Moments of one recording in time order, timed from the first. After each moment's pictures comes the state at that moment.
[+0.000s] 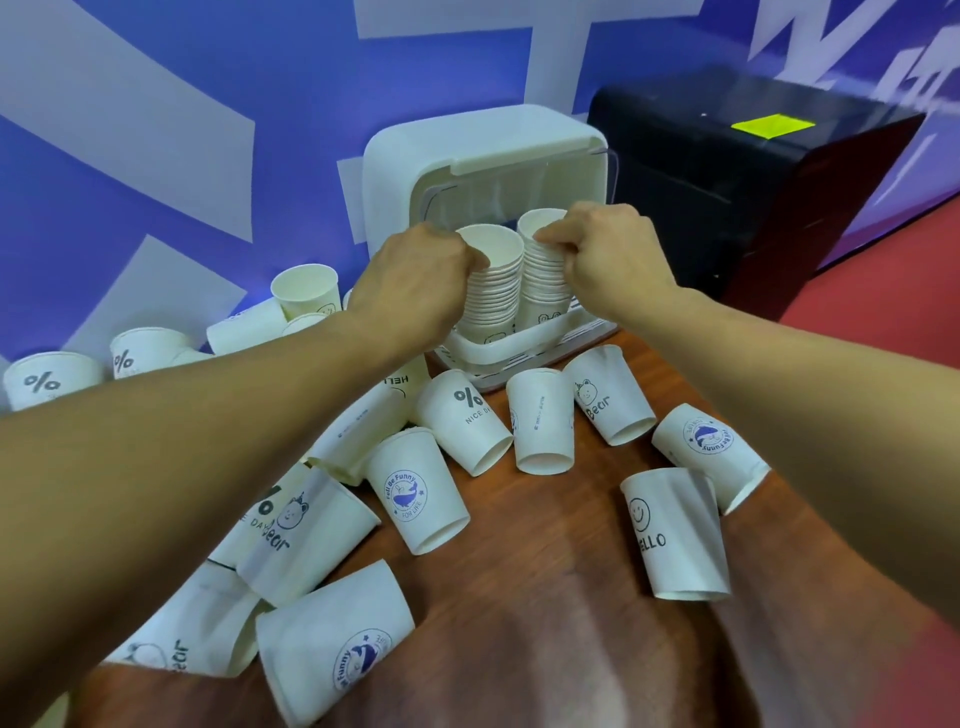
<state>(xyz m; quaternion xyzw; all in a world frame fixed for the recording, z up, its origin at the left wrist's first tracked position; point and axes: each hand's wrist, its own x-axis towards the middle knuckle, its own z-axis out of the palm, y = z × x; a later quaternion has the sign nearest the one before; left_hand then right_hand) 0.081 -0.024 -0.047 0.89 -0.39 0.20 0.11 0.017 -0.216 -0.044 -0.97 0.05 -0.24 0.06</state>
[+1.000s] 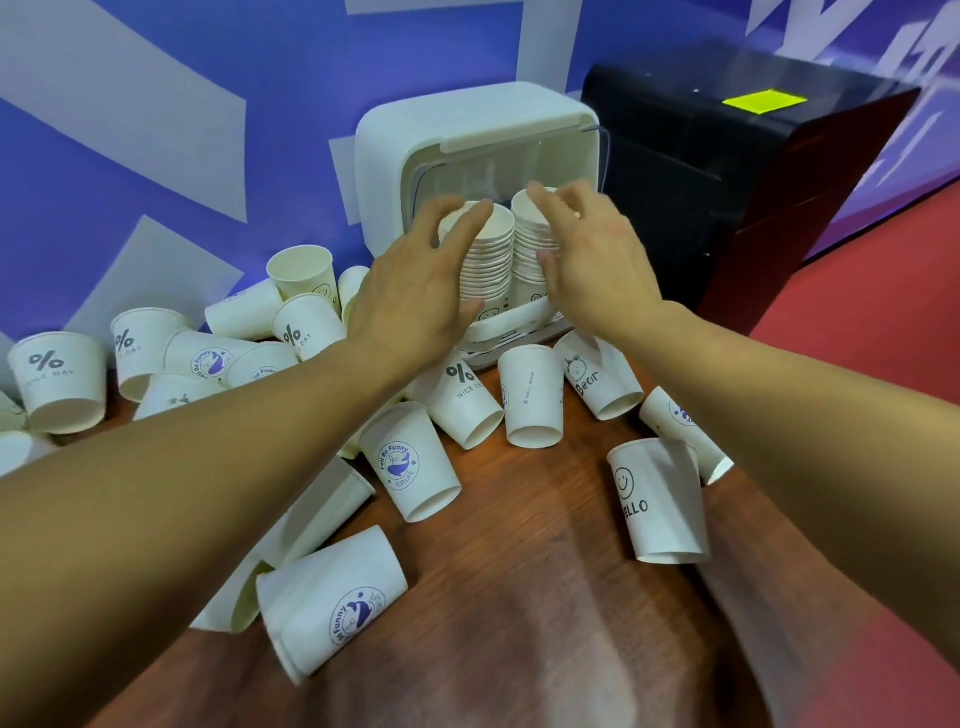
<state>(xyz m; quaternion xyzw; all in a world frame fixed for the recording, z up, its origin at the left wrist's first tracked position) 0.044 -0.015 -0.064 0.89 -0.37 0.20 0.17 -0.006 -0.203 -0.062 -0.96 0.05 -0.28 0.04</state>
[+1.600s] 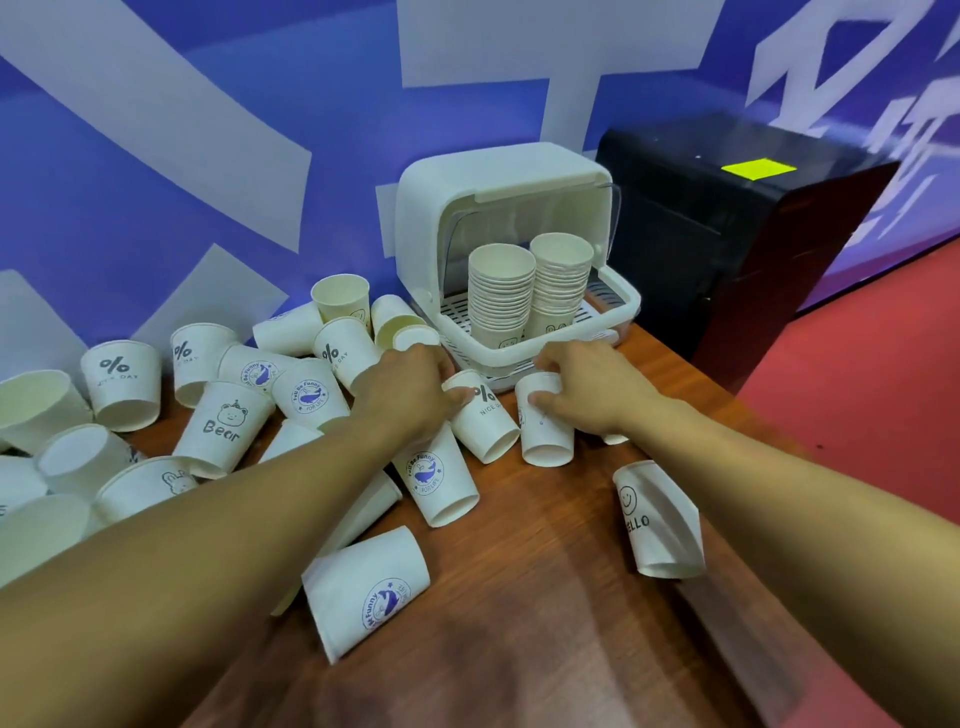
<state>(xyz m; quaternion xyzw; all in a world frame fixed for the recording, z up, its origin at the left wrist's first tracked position) 0.022 0.024 -0.092 0.96 -0.19 -0.04 0.20 -0.052 -0.171 -0.081 -0.99 0.08 -0.02 0.11</state>
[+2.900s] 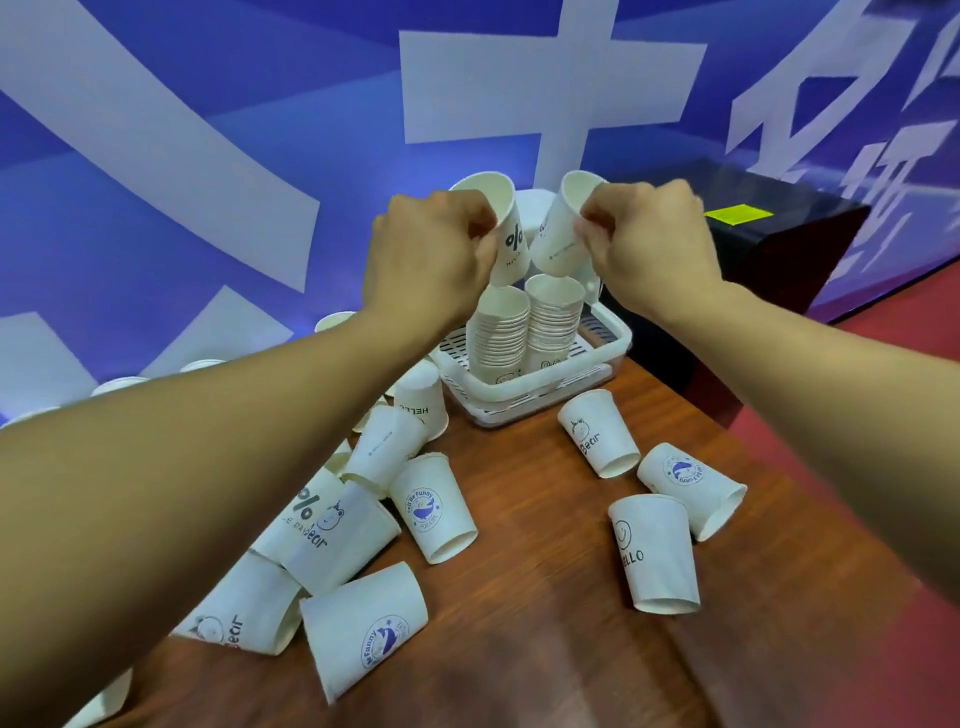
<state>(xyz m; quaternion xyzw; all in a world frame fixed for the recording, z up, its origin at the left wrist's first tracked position) 0.036 -0.006 0.037 0.85 -0.29 0.29 0.32 -0.031 -0.194 0.049 -0.93 0.08 -0.37 0.01</state>
